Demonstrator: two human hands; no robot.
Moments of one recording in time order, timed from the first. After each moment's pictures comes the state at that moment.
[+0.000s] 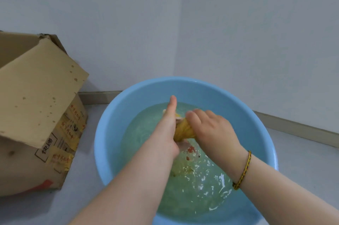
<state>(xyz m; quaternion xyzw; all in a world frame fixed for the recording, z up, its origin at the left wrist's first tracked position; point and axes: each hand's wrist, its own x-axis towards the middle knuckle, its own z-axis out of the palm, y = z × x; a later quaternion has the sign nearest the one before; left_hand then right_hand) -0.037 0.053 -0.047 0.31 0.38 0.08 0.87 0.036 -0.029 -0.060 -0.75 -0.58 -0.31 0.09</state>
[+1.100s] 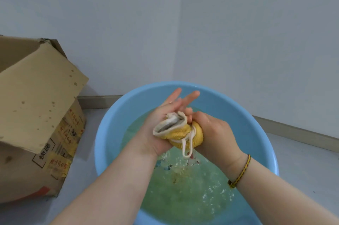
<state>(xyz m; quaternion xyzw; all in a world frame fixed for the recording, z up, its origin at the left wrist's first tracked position) -0.049 0.071 -0.028 0.31 0.11 0.15 0.93 0.033 -0.027 -0.057 -0.74 -0.57 -0.23 0.25</state>
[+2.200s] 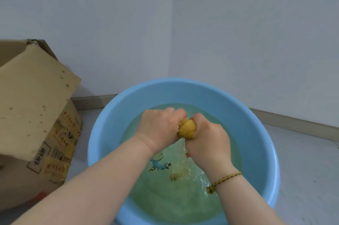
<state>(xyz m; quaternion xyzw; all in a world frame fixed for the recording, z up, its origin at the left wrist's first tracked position) -0.037 0.087 -0.060 0.97 0.13 0.23 0.00 0.010 -0.026 -0.053 -0.90 -0.37 0.00 0.22</state>
